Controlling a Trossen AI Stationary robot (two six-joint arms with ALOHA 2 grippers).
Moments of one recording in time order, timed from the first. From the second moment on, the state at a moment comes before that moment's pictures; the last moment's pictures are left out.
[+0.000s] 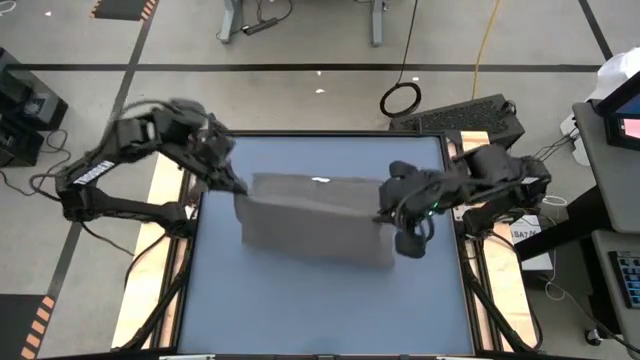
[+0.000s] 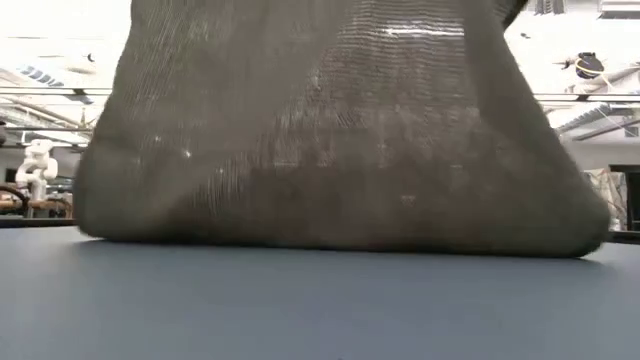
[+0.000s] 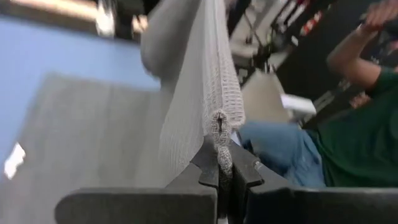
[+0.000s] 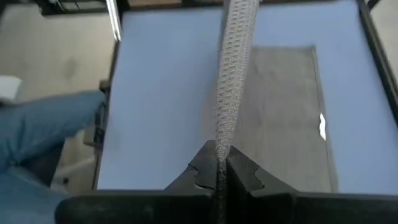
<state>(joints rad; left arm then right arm) 0.38 1.06 1.48 -1.08 0.73 0.01 0.31 1.65 2.27 -1.48 0.13 0.32</state>
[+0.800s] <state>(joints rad) -0.29 1.02 0.92 -0.72 -0.01 -0.44 0.64 2.08 2.27 -1.57 0.39 0.66</state>
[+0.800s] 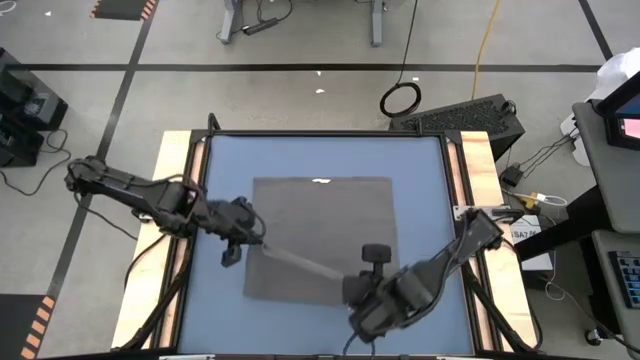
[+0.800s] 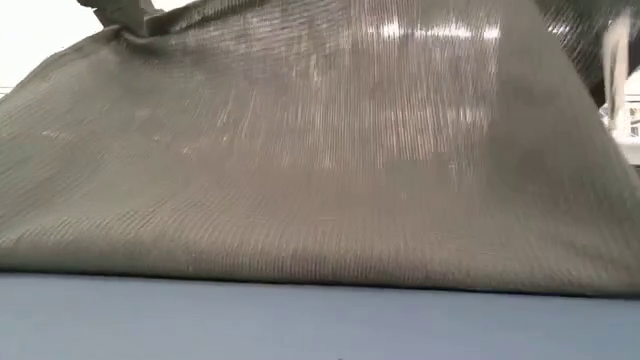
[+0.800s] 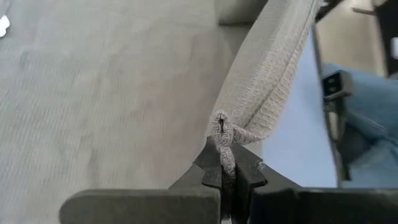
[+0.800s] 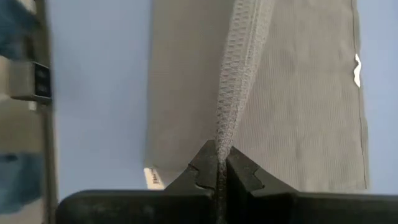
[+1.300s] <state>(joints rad) -0.59 1.04 0.86 -0.57 -0.45 -0.60 0.77 2.16 2.26 -1.57 0.60 0.82</state>
